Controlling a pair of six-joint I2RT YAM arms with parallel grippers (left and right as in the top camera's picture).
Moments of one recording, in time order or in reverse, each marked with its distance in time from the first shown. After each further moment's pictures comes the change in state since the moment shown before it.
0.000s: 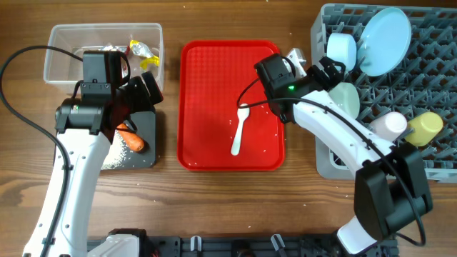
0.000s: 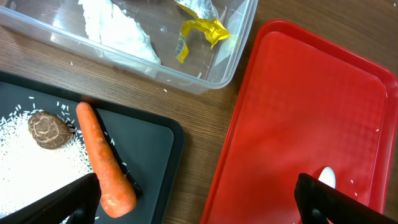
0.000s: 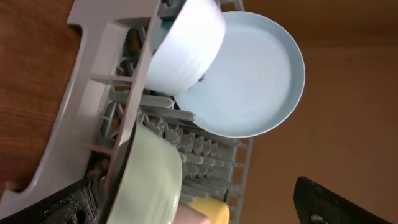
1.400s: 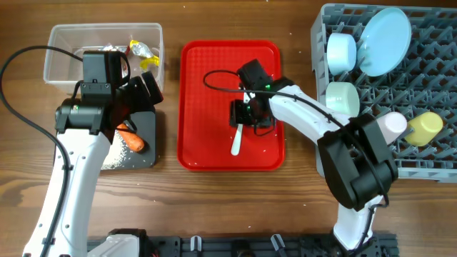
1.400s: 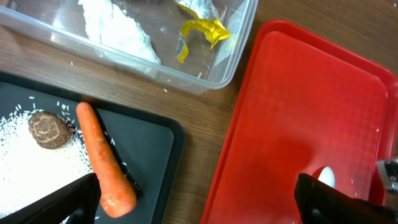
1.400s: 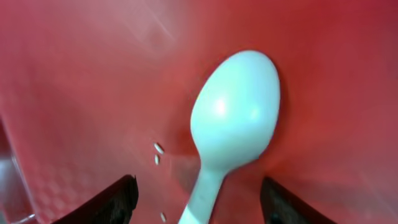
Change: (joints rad) left arm 0.000 0.000 0.000 0.000 0.000 0.000; right arm 0.047 0.236 0.063 0.074 -1.335 0.774
